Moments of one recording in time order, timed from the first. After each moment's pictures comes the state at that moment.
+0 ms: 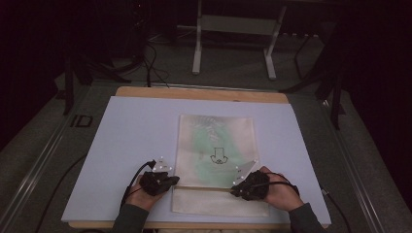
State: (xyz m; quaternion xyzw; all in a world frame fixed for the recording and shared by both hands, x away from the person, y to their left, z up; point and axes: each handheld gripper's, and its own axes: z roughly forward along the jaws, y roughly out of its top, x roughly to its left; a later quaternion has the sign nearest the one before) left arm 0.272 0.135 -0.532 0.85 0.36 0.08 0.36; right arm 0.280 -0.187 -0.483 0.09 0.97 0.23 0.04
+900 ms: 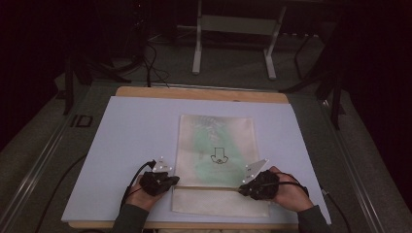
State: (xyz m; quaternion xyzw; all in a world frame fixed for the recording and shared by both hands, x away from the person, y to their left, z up) left arm 0.272 0.135 -0.532 0.86 0.36 0.08 0.36; right arm 0.280 -0.210 -0.478 0.11 0.97 0.23 0.04
